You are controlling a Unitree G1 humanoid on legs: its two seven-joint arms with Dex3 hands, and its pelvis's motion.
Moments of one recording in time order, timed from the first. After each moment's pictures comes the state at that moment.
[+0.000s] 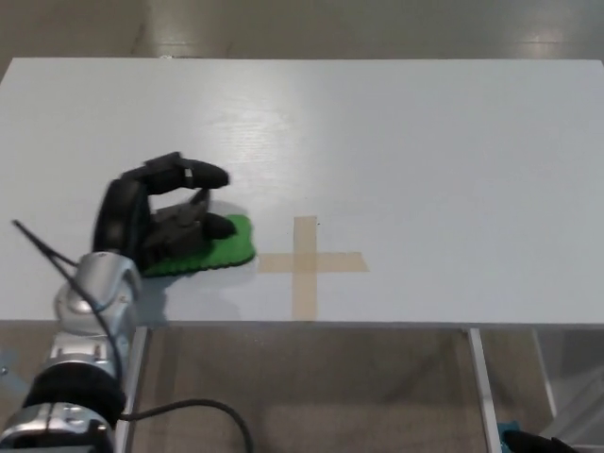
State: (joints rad) left_arm -0.69 0.23 0.20 1.06 -0.07 -0.32 -0.15; right_arm -0.11 -0.12 -0.17 1.22 -0.05 -0.60 -0.14
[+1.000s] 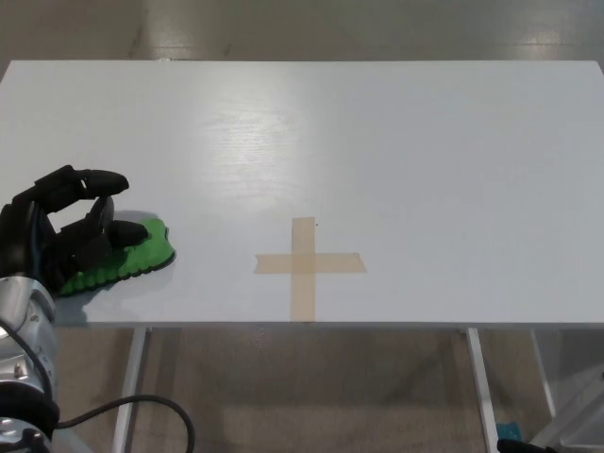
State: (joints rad) left_arm -0.66 0.34 0.32 1.15 -0.16 -0.35 -0.19; right_arm -0.11 -0.11 -0.18 1.23 -0.05 -0.60 -0.14
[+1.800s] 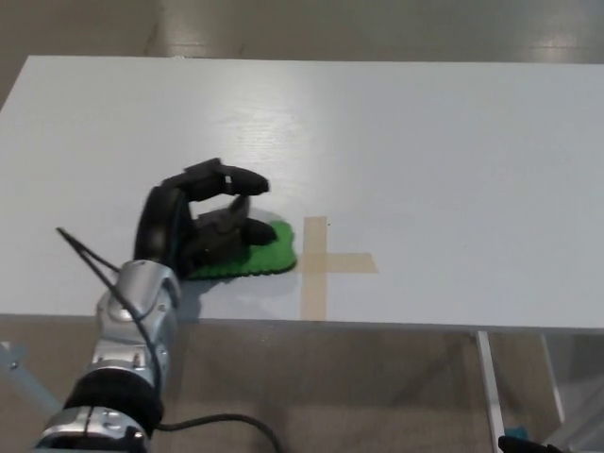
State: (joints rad) left_arm -0.70 0.11 0.11 1.08 -0.11 -0.38 -0.17; right_arm -0.11 -0.11 -0.19 1.23 -0.03 -0.60 -0.13
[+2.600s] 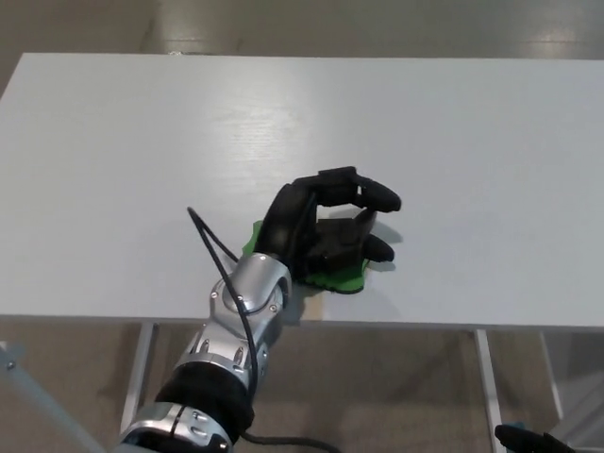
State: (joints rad) left_arm -0.73 -0.08 -0.04 1.00 -0.03 -0.28 -0.12; right_arm -0.12 -0.11 -0.17 1.22 -0.03 -0.60 -0.13
